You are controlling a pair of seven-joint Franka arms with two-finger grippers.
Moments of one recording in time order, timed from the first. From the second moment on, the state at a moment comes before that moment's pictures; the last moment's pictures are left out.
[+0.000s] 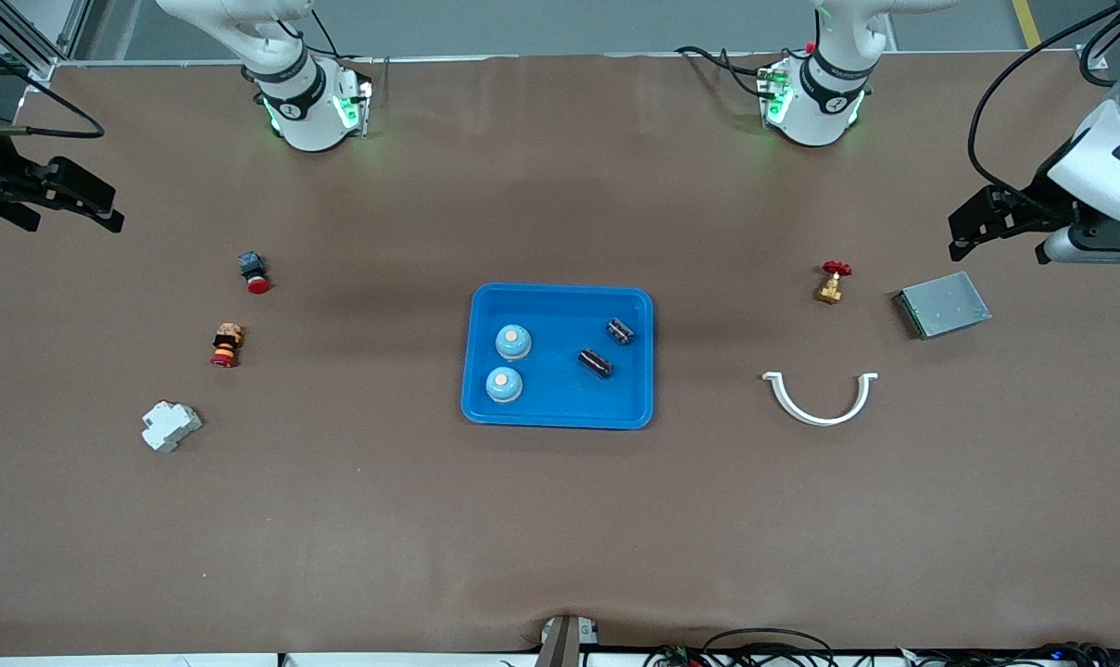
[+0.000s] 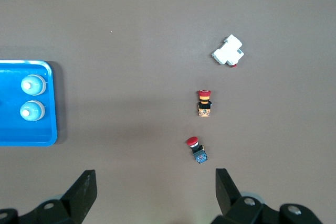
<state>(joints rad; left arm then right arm) -0.02 -0.06 -0.08 -1.67 0.02 1.69 -0.04 -0.02 -0.04 0.03 -1.54 0.01 1.48 0.05</state>
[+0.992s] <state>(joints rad) -0.01 -0.06 -0.08 -1.67 0.00 1.68 -0.04 -0.03 -0.04 0.03 -1.54 0.07 1.48 0.05</state>
